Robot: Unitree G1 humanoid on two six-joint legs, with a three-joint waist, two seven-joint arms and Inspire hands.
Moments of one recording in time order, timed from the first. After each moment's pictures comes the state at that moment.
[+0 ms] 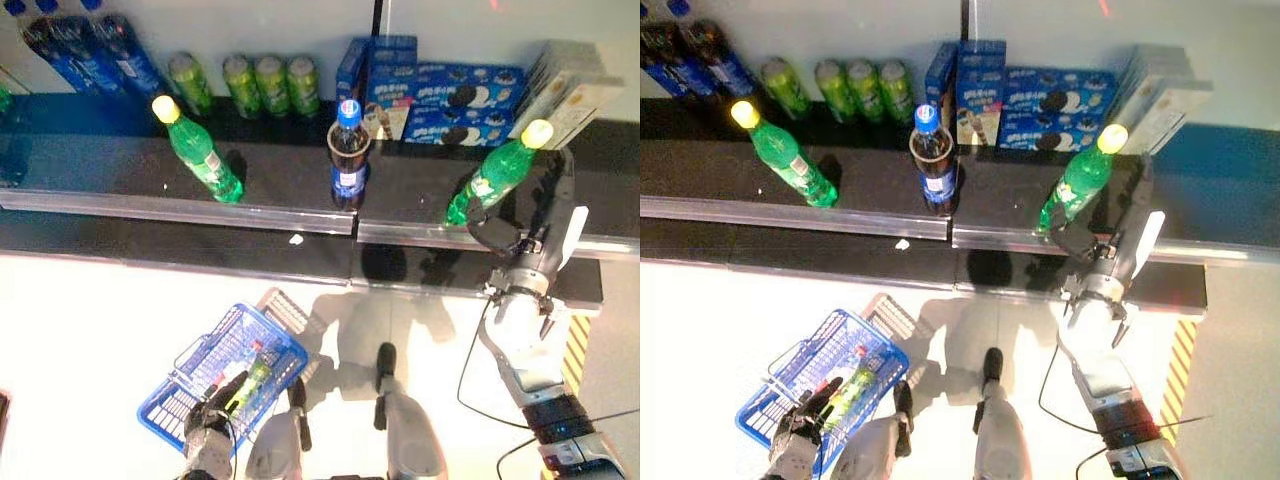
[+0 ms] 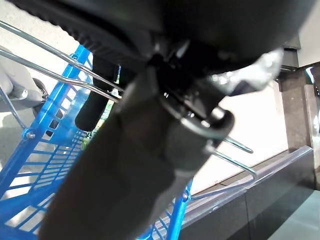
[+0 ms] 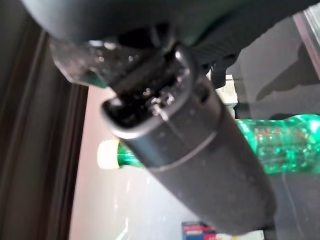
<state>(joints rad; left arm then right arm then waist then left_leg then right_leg) -0.12 0.19 -0.07 1.03 -1.12 -0.21 0.29 -0.33 -0.51 0.17 0.12 0.22 -0.19 -0.81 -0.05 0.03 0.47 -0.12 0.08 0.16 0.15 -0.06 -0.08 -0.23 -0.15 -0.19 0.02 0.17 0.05</state>
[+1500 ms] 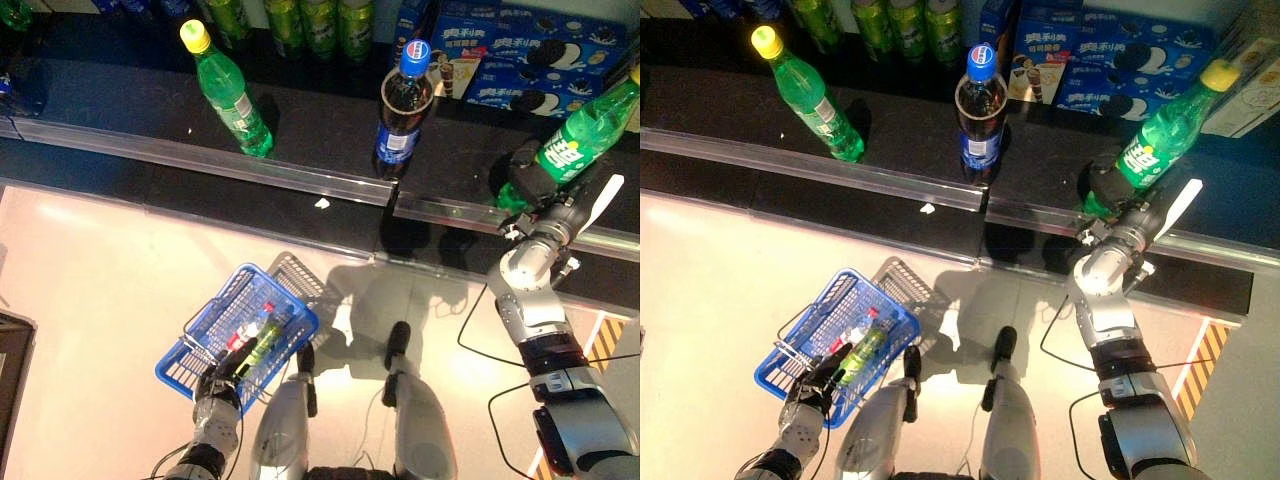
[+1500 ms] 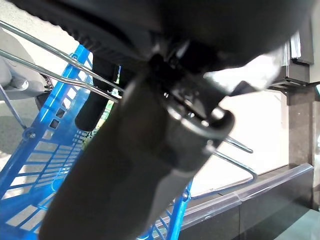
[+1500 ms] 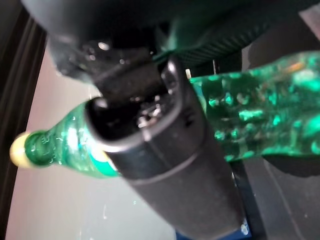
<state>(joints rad) -0.18 0.20 -0.11 0.97 -1.17 -0.21 0.25 -0.59 -0.52 0.11 0.42 0.40 -0.21 -0.83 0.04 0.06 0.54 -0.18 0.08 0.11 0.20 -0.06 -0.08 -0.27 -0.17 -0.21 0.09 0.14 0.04</state>
